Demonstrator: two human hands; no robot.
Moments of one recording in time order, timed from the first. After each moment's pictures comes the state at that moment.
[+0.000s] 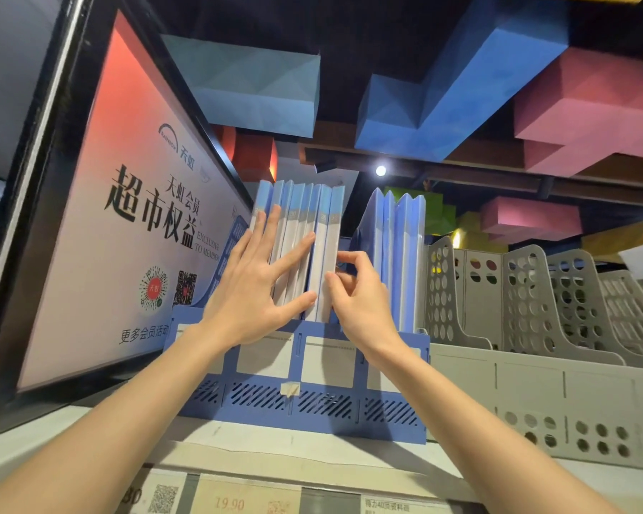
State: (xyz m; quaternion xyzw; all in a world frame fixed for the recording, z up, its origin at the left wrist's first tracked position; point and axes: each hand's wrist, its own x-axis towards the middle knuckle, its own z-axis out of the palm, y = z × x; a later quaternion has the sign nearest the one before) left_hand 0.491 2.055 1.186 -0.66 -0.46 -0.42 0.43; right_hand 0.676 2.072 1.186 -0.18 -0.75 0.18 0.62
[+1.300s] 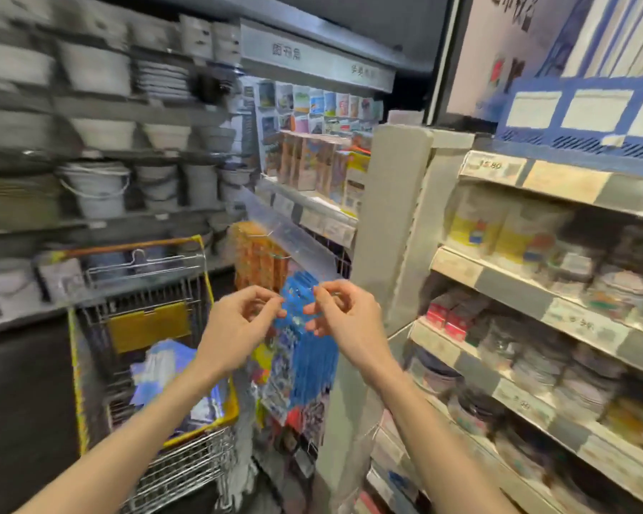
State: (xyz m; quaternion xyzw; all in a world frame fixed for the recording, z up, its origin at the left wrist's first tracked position) left_hand 0.535 1.538 0.833 -0.26 -0.75 -0.60 0.05; right_hand 0.612 1.694 0.863 -0.06 -0.74 0.63 0.22
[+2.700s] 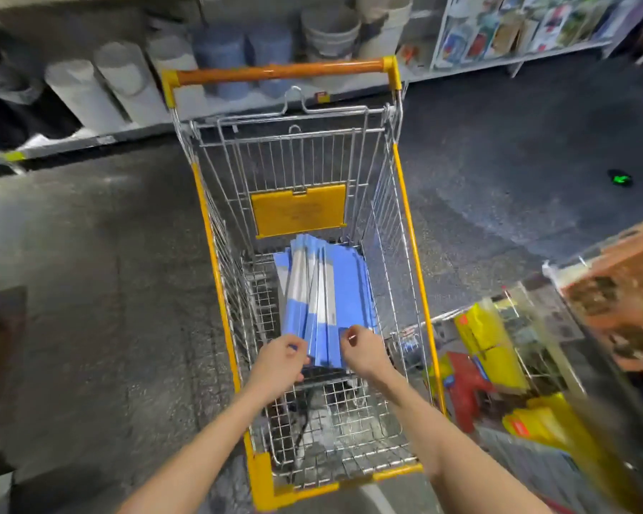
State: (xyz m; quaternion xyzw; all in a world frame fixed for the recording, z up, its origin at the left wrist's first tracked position) left_hand 0.152 1.287 0.488 0.11 -0.82 -0.47 -0.31; right_hand 0.137 1.466 0.470 -0.17 -0.88 0.36 -0.27
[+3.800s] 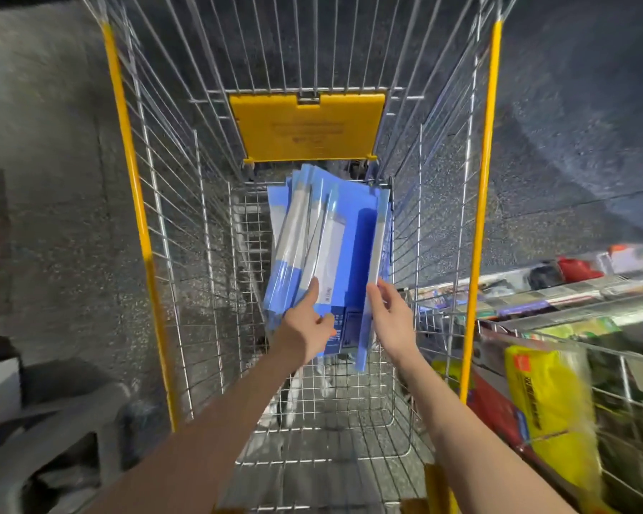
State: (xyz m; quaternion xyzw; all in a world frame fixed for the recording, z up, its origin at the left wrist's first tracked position) left_hand 0.076 1.367 0.334 0.25 -0.74 -0.49 -0.38; right_hand 0.058 1.531 0.345 -0.28 -0.77 0.52 -0.25
